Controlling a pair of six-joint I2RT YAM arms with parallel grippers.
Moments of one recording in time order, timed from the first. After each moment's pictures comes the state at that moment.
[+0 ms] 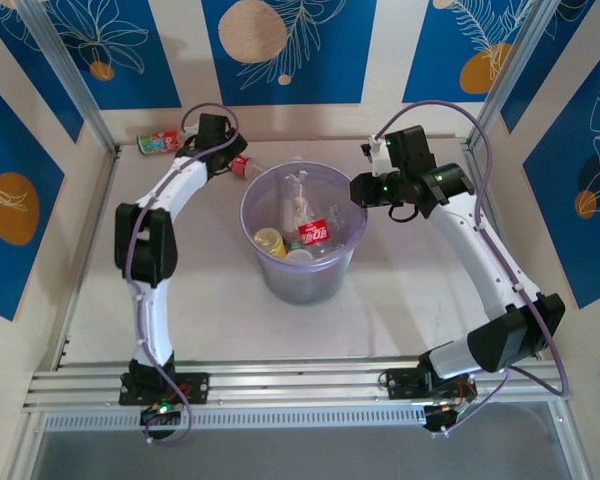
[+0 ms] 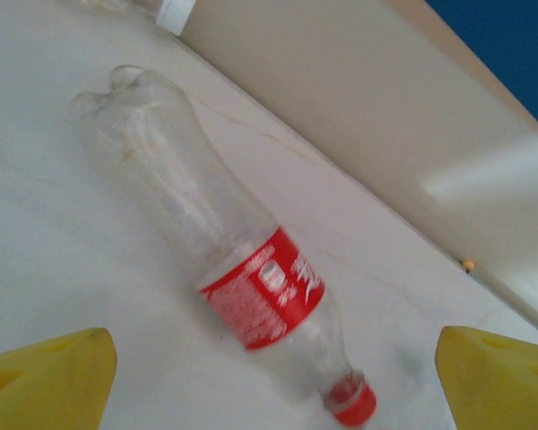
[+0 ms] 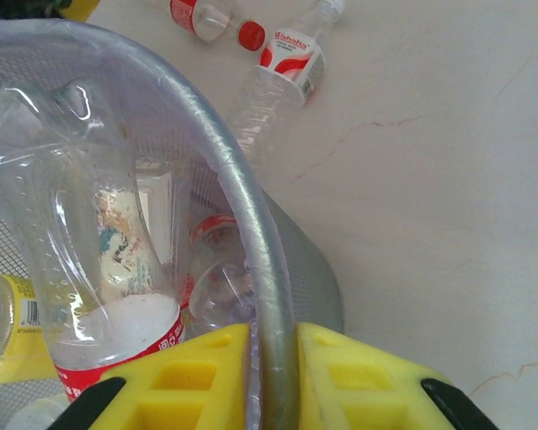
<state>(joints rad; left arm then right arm) -0.24 2.20 1.94 -0.45 -0.16 -0.85 0.37 1.43 1.55 -0.96 -0.22 0.21</state>
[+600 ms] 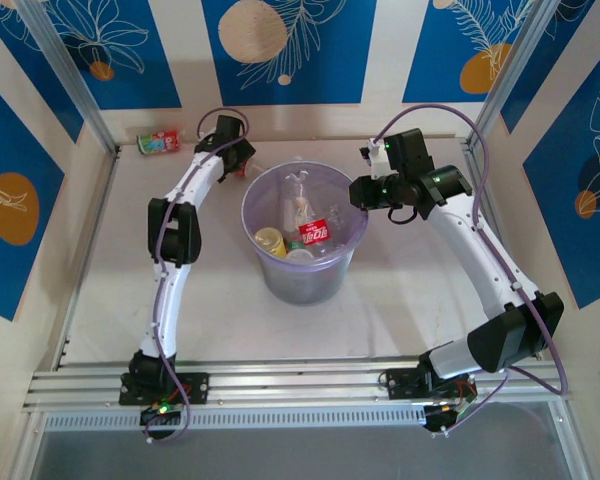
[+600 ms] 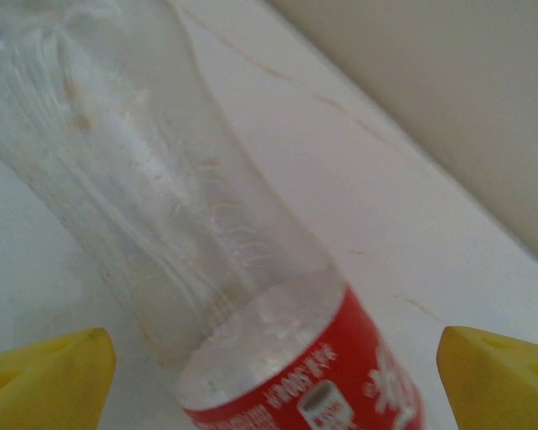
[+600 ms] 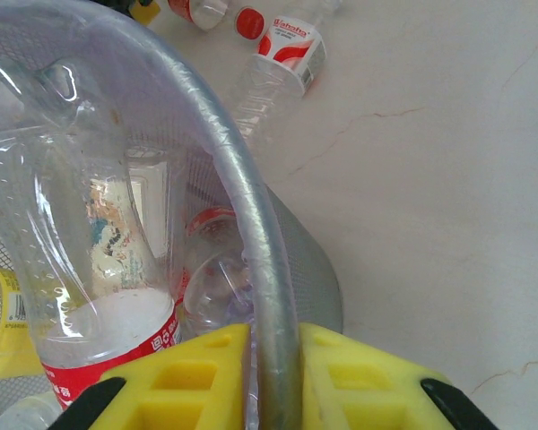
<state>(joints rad) -0.23 2.59 2.38 -0.67 -0.17 -0.89 0.36 1.43 1.52 -0.95 -0.23 0.20</state>
